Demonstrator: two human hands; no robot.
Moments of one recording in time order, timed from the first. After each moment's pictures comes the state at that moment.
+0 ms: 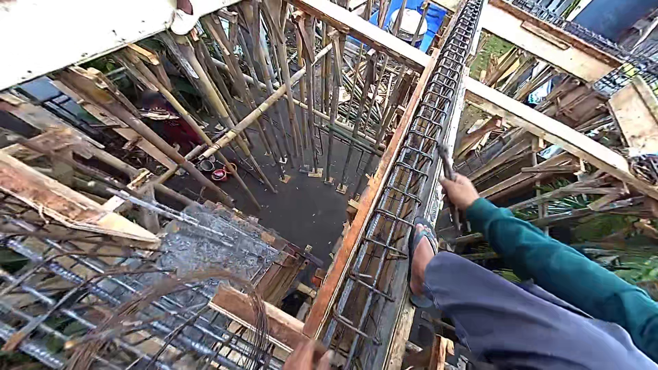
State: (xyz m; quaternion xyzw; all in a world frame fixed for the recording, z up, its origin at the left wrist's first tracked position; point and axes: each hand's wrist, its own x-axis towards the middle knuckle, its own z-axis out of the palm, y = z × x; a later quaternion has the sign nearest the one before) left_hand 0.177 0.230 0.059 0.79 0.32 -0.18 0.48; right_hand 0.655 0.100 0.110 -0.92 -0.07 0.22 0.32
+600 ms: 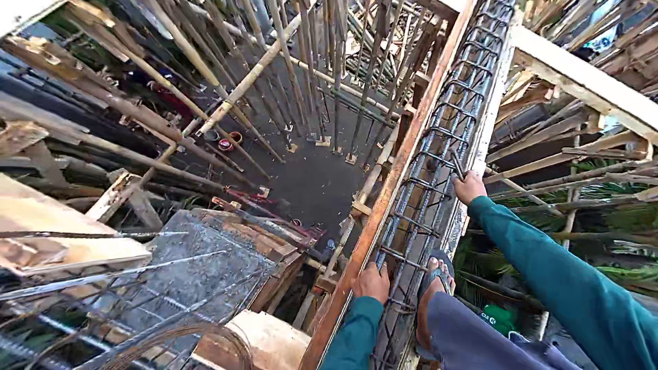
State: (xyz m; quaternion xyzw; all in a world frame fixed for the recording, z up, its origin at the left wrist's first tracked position) left_hand 0.509 0.239 -0.050 0.76 0.41 -0.34 0.38; right_hand 0.841 0.144 -0.018 -0.97 -0.04 0.20 0.13
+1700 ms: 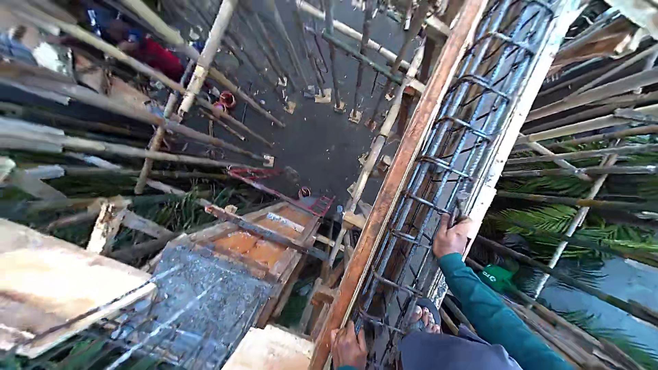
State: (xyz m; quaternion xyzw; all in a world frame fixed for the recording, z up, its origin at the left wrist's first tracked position) left_hand 0.521 0.227 -0.062 0.85 0.40 -0.19 0.29; right_hand 0.873 0.164 -0.080 -0.97 0.09 0.12 0.20
